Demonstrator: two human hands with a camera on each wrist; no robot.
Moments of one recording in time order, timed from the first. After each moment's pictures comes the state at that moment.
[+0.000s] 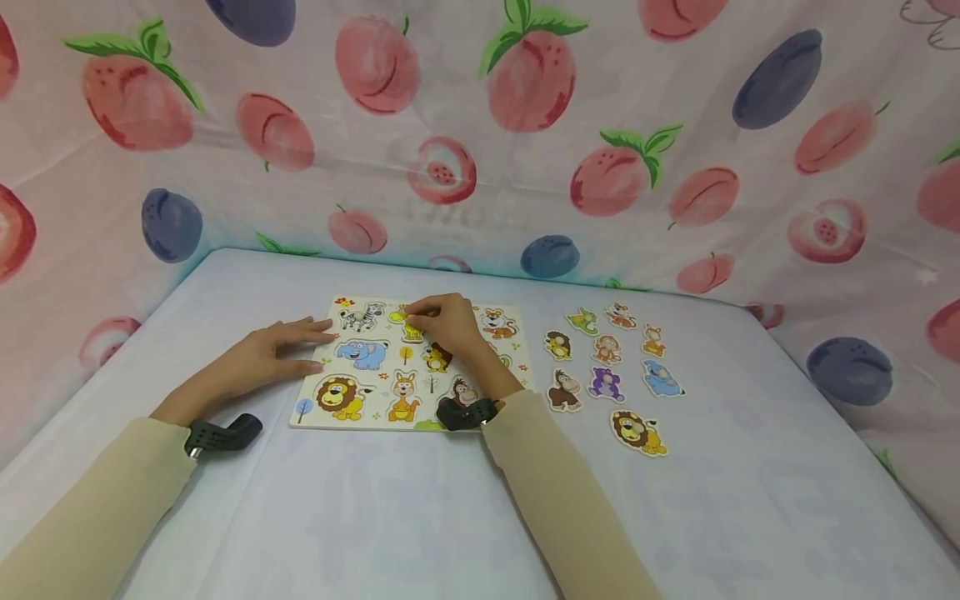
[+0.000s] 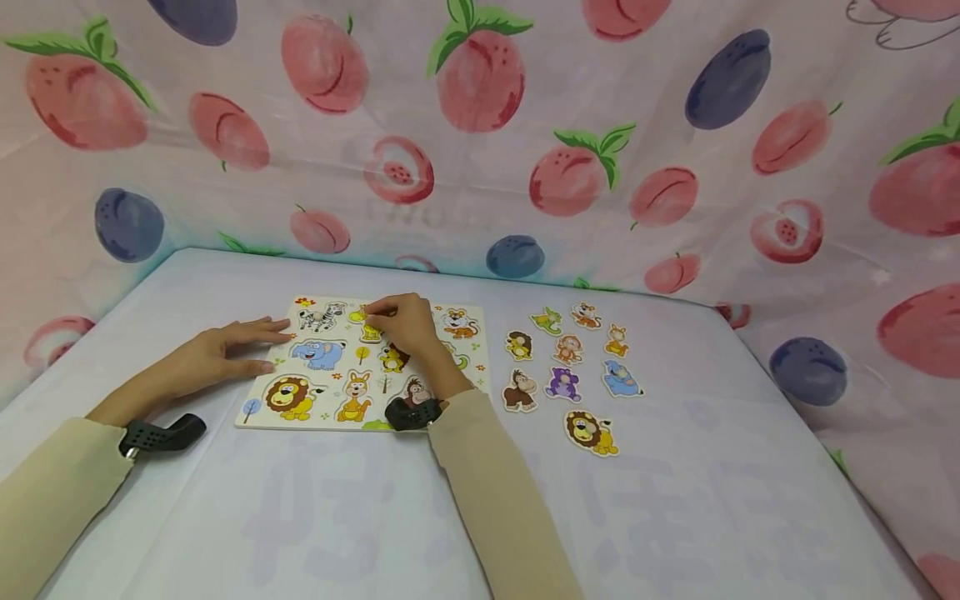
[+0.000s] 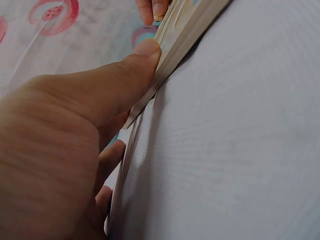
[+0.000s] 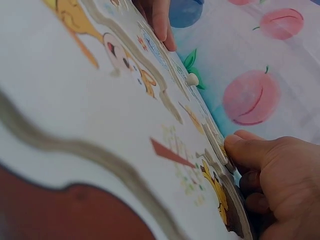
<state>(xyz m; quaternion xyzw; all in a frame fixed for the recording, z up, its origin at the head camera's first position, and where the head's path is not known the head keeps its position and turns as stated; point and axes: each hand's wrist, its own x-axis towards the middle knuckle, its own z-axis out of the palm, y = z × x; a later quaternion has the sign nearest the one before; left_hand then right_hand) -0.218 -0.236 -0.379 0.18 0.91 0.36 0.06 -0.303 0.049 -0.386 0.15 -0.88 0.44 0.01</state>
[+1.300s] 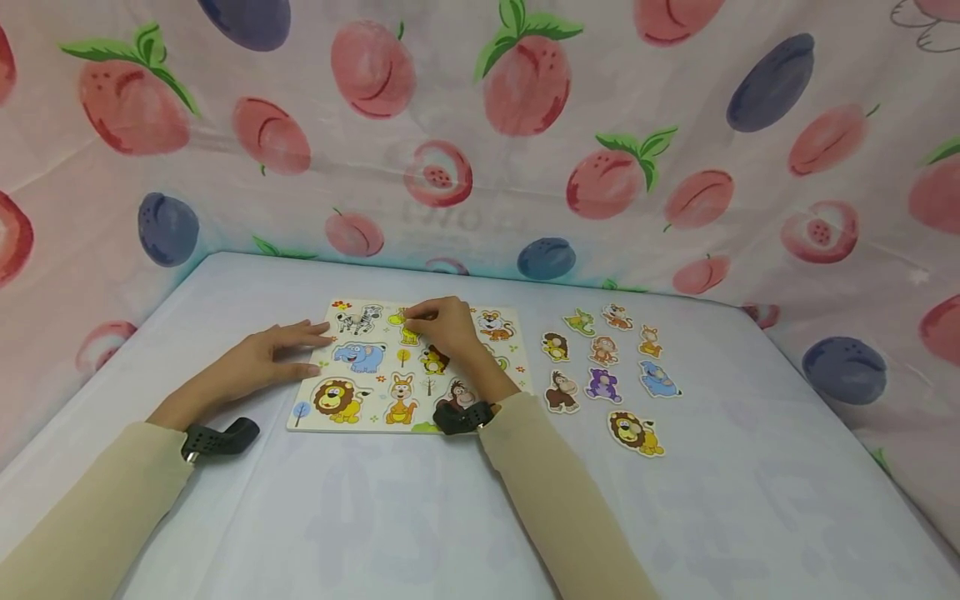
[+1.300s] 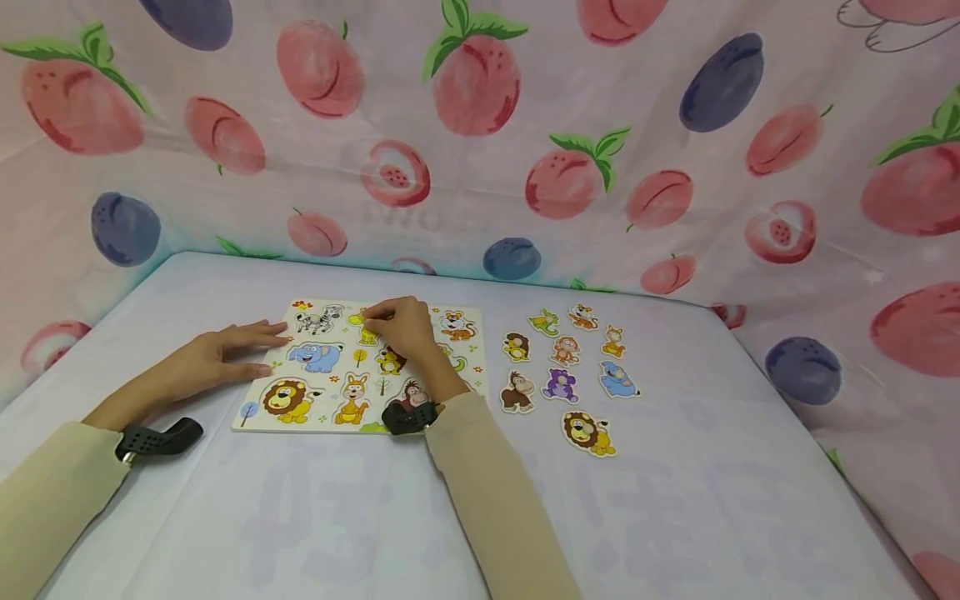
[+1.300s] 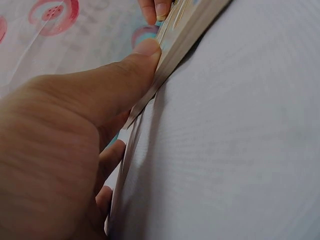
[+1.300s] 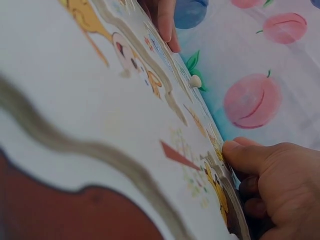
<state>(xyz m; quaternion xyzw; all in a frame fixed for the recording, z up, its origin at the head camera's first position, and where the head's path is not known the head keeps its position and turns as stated) -0.218 -0.236 -0.379 0.18 0.91 0.37 0.07 -0.300 0.047 -0.385 0.13 -0.89 0.44 0.02</state>
